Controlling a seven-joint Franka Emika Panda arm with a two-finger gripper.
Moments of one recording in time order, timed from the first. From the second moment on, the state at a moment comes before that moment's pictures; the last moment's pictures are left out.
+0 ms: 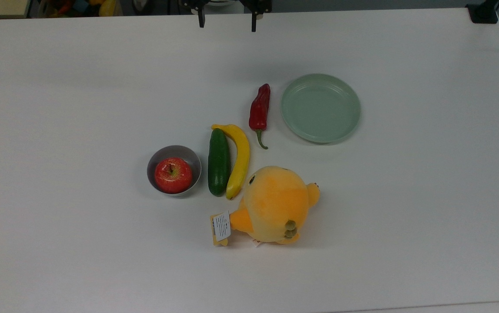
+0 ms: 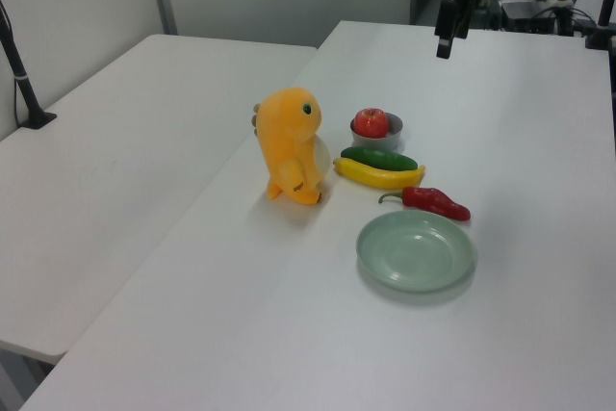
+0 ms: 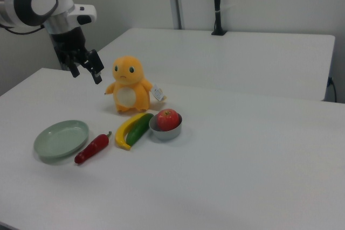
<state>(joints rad) 0.12 -0.04 0.04 -1.74 -0.02 1.82 0.21</state>
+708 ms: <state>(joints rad) 0.07 0.03 0.04 -1.77 -0.02 1.96 0.18</state>
